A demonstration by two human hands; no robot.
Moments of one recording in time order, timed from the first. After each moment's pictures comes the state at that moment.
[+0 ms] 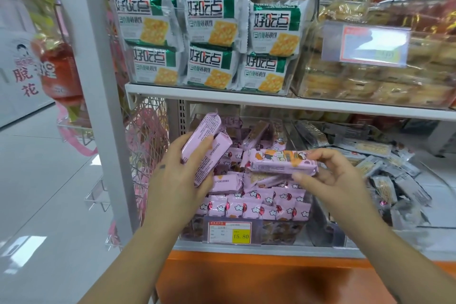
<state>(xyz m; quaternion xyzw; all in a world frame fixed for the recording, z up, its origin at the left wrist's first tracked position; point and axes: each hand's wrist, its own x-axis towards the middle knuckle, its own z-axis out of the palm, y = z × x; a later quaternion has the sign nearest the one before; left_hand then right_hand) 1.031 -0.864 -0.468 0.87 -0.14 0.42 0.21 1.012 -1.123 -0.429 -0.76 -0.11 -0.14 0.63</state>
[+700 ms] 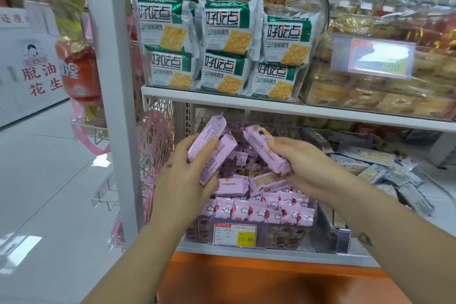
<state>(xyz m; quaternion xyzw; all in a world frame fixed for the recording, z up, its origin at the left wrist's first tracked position) 1.031 -0.858 -0.468 0.87 -0.13 0.41 0.23 1.051 -1.067 -0.385 -0.76 -0.02 0.12 0.64</state>
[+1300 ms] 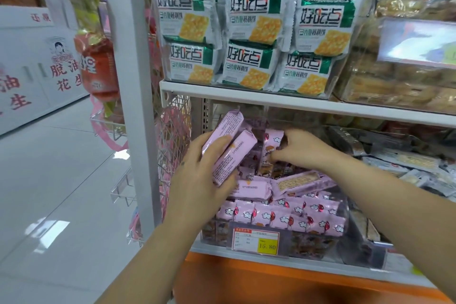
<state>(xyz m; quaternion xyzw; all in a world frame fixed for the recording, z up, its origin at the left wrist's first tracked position) 1.032 -0.852 -0.468 0.86 -0.12 0.38 0.32 1.111 -1.044 -0.388 -0.96 -0.14 0.03 0.25</state>
